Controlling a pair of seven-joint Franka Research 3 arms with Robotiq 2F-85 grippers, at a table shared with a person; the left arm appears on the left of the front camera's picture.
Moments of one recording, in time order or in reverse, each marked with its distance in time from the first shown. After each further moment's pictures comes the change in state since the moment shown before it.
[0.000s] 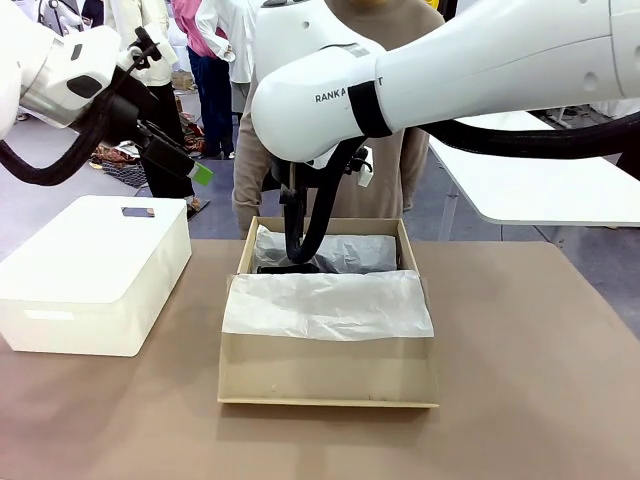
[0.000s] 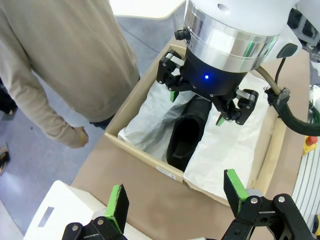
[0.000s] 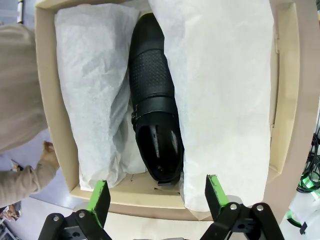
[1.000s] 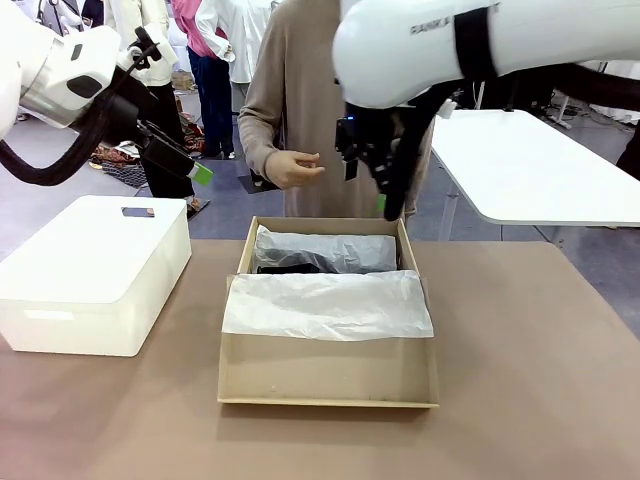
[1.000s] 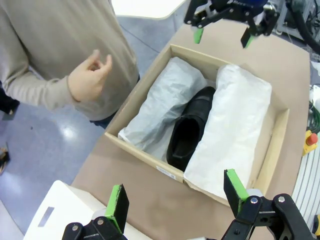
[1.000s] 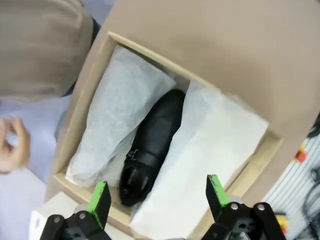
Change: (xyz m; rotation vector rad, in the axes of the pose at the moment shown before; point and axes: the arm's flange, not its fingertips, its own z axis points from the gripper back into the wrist) left arm 0.000 0.000 0.000 0.000 0.000 0.000; right arm 0.118 0.014 0.070 0.039 -0.027 0.594
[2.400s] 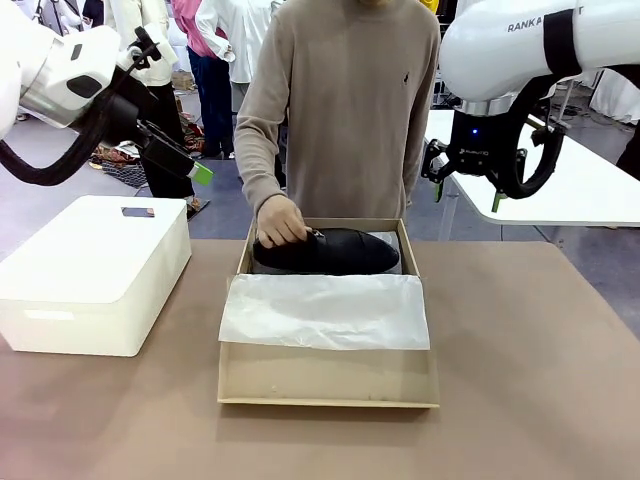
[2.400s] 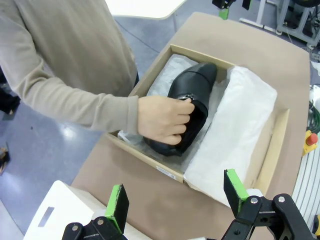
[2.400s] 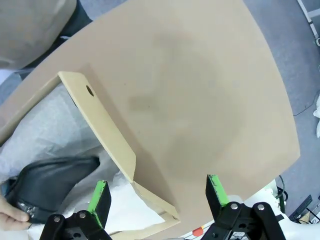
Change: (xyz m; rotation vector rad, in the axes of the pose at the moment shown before) left arm 0.000 0.000 0.000 0.000 0.000 0.000; right arm 0.141 -0.052 -0.034 -0.146 0.036 0.527
